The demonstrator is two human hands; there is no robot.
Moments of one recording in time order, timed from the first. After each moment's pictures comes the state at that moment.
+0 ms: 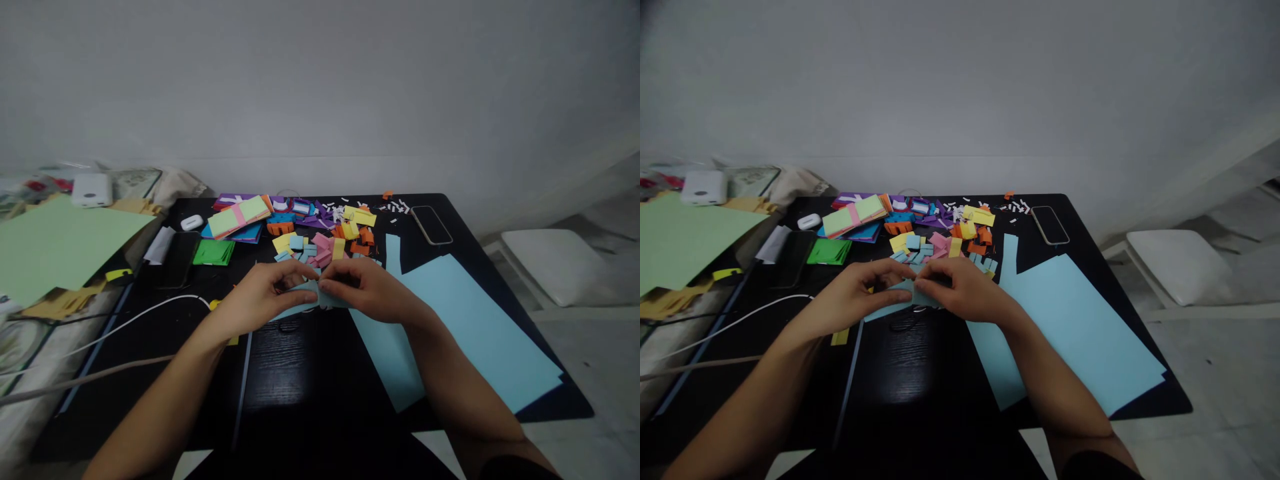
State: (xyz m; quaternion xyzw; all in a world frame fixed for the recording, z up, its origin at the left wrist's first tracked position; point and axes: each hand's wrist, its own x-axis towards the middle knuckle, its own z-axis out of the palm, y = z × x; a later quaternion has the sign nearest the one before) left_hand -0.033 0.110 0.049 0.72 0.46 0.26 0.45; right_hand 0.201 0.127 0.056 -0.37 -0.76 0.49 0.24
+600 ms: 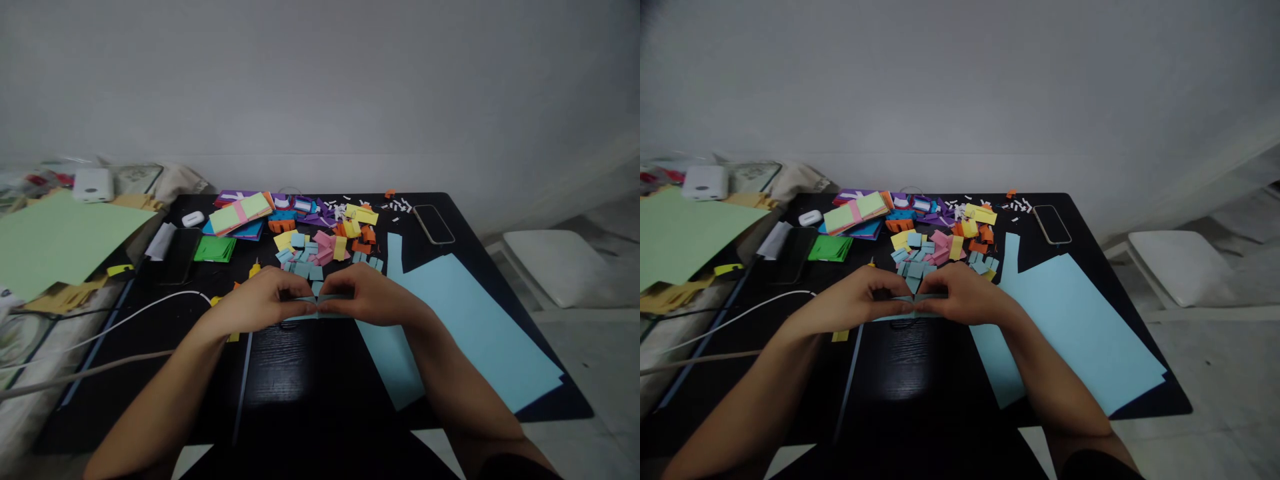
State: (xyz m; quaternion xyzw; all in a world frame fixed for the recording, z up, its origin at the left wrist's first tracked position) left_hand -0.037 0.113 0.047 0.76 0.42 0.14 0.48; right_hand 0.202 0.129 0.053 -0.35 -0.79 0.49 0.13
